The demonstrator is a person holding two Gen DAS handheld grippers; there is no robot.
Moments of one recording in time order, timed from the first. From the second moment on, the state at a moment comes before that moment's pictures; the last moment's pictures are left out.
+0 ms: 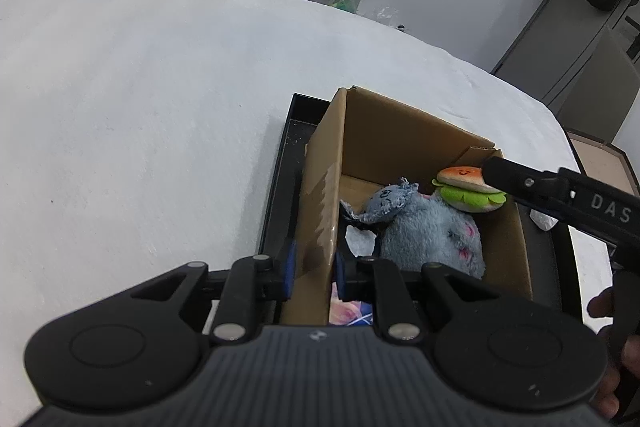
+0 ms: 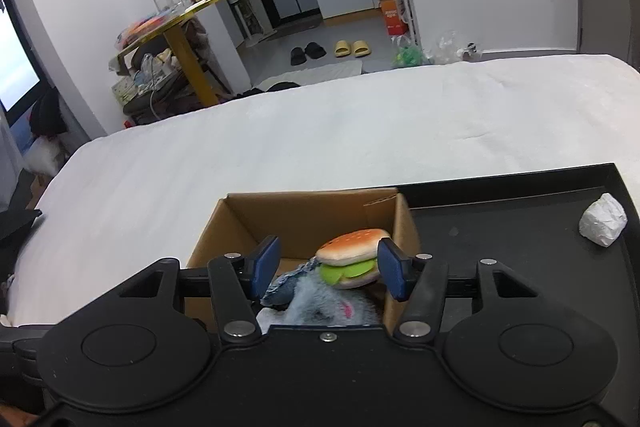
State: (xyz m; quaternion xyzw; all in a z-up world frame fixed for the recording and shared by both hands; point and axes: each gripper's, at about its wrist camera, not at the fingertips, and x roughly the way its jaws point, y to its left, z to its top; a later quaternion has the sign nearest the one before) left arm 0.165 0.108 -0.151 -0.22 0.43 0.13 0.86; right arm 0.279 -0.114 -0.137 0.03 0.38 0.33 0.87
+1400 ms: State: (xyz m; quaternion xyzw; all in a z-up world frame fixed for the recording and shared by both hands) left arm 0.225 0.063 -0.150 -0.14 0.46 0.19 0.86; right arm 0.372 -0.238 -0.213 0.10 0.42 0.14 0.89
